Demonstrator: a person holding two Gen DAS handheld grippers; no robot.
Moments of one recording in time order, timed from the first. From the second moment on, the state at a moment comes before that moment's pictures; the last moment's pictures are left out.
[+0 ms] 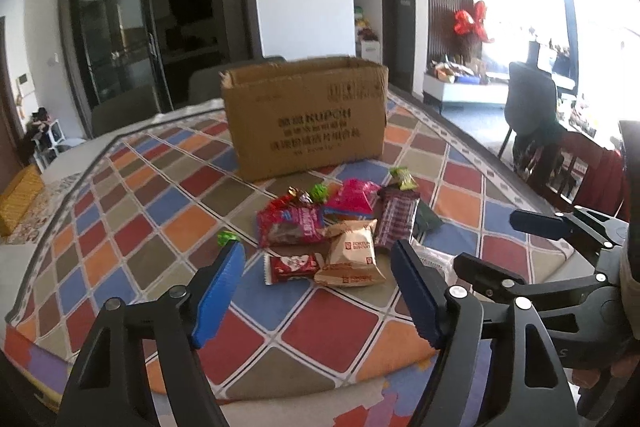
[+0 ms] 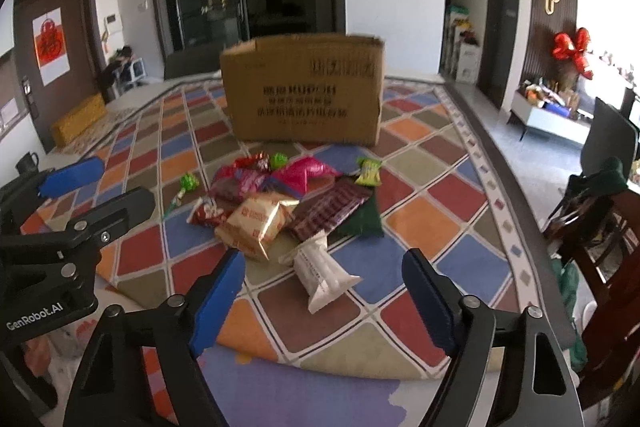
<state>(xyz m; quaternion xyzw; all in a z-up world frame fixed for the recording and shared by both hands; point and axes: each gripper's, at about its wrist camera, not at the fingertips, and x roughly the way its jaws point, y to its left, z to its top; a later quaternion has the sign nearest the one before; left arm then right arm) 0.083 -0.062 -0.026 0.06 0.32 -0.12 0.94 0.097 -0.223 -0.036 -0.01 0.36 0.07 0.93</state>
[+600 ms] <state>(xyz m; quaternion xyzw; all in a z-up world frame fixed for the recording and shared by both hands) 0.152 -0.086 -0.078 0.06 0.43 -0.18 0.88 0.150 -0.226 -0.090 0.00 0.46 0.11 0.88</state>
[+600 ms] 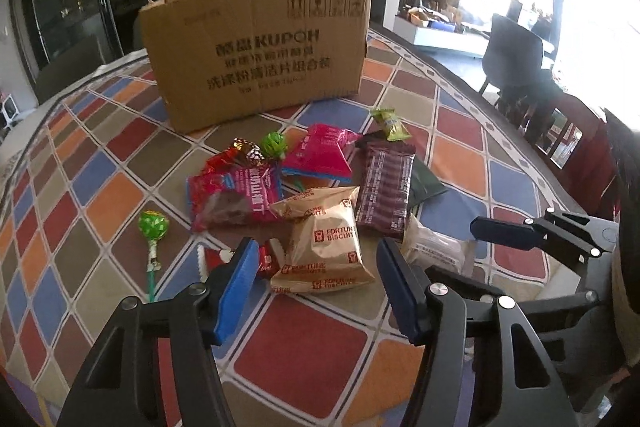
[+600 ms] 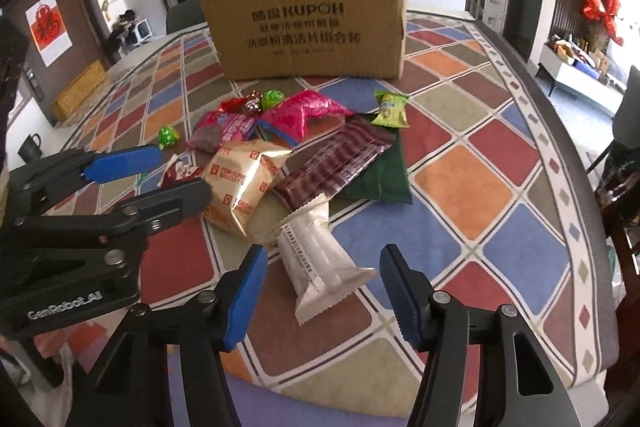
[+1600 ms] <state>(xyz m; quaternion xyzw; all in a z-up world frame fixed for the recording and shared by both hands) 0.176 -0.098 -0.091 0.05 0.45 -0.19 0.87 0.164 -0.232 -0.094 0.06 0.47 0.11 0.87</state>
